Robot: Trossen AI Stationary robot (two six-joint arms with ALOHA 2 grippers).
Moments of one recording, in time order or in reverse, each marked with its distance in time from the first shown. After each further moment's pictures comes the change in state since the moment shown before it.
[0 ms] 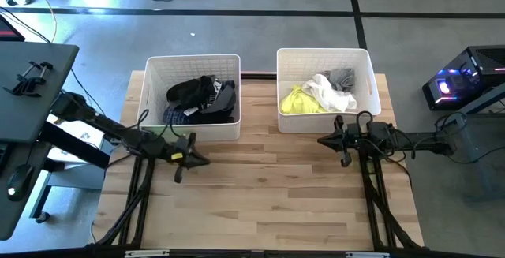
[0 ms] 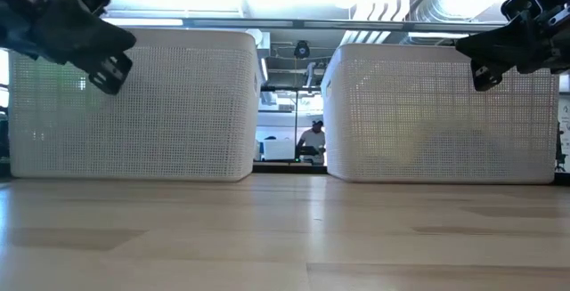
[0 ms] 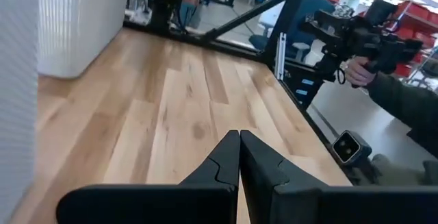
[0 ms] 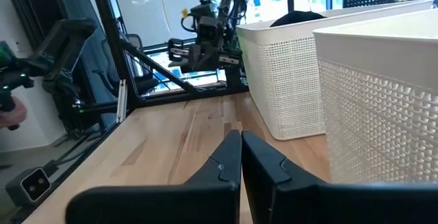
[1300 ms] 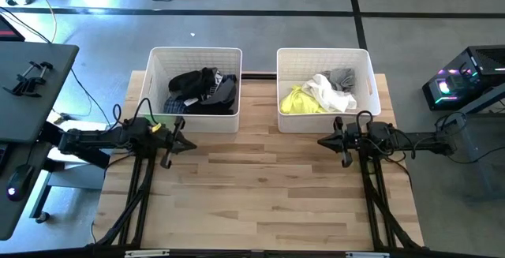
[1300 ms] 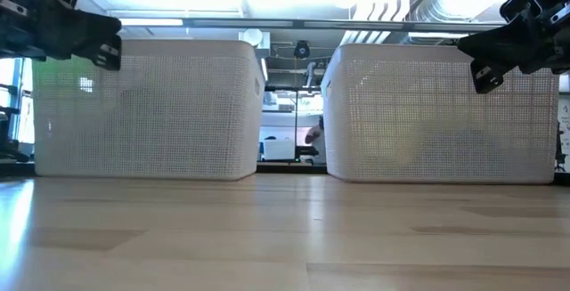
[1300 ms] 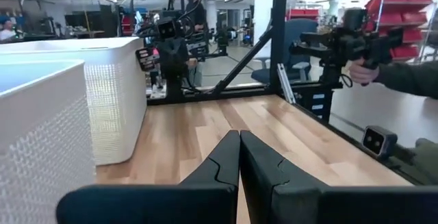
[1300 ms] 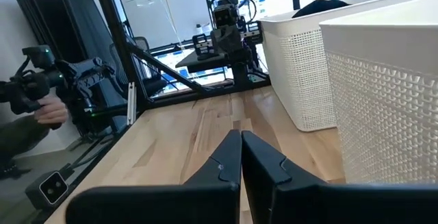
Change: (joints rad) left arm 0.400 -0.748 -0.075 -0.478 0.401 0.379; right arm 0.003 0.000 0.000 -0.004 -0.020 0.050
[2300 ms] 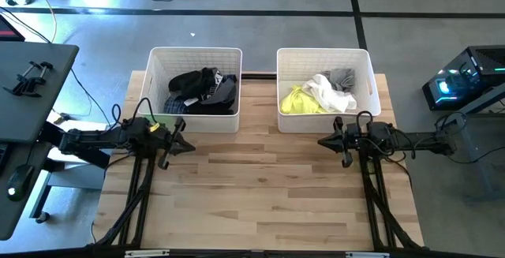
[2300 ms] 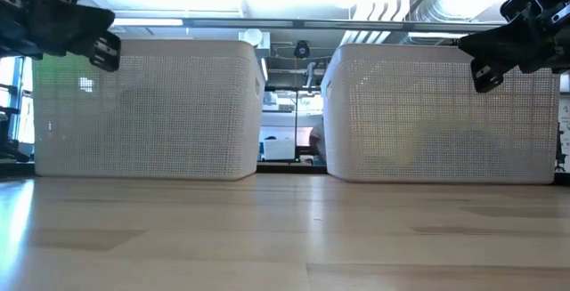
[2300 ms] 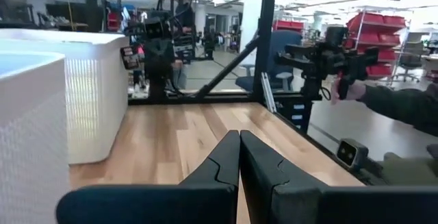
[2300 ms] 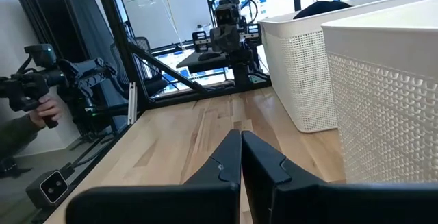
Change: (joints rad) left arm 0.000 -0.012 0.001 0.007 0.048 -0.092; right arm 0.000 0.000 0.000 0.001 -0.003 -0.002
